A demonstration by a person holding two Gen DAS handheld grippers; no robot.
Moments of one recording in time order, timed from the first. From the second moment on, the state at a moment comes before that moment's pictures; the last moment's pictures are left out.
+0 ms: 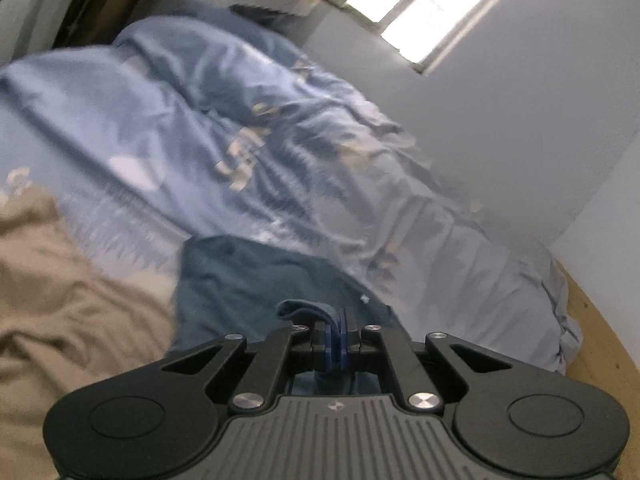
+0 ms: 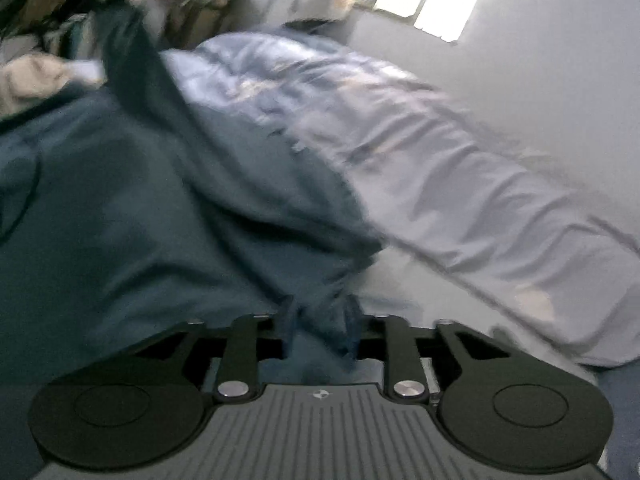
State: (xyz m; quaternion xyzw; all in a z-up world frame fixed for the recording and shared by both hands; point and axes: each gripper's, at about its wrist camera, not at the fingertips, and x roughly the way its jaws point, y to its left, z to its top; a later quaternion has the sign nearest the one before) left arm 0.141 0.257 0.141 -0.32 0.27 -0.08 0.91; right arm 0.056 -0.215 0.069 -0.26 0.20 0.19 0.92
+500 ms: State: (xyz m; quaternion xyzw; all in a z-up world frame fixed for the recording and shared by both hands) left arm 0.093 0.304 0.097 -0.40 0.18 -0.03 0.90; right arm 0.084 -0.093 0.050 -0.46 0.17 0.29 0.82
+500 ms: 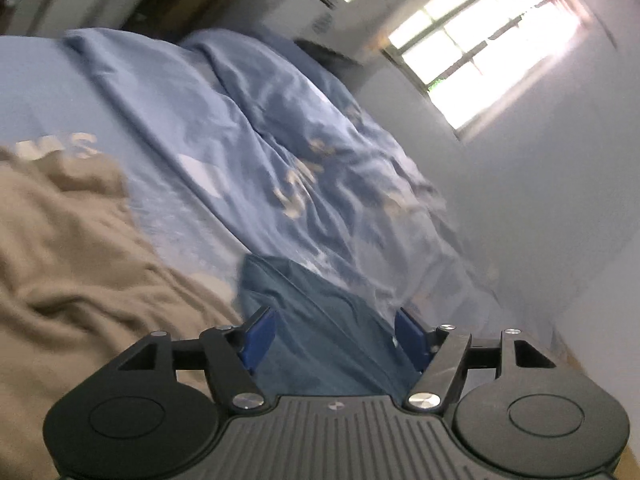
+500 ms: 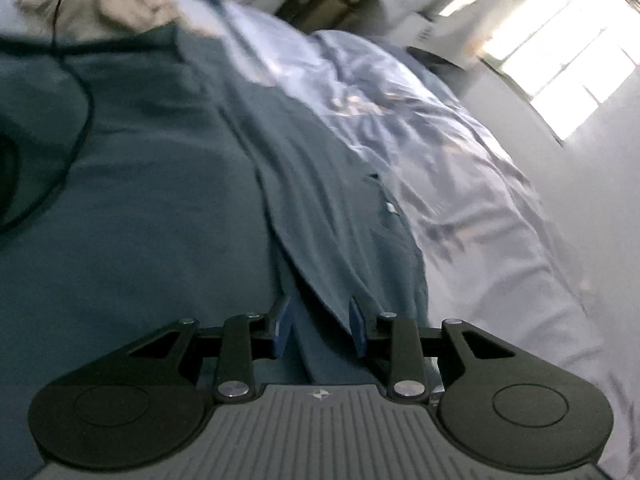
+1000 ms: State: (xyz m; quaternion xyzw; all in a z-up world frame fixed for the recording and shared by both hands) left arm 0.051 0.235 0.069 -0.43 0.16 -0.12 0.88; right arm 0.143 -0.084 0.019 -0.60 0.21 0.27 0.72
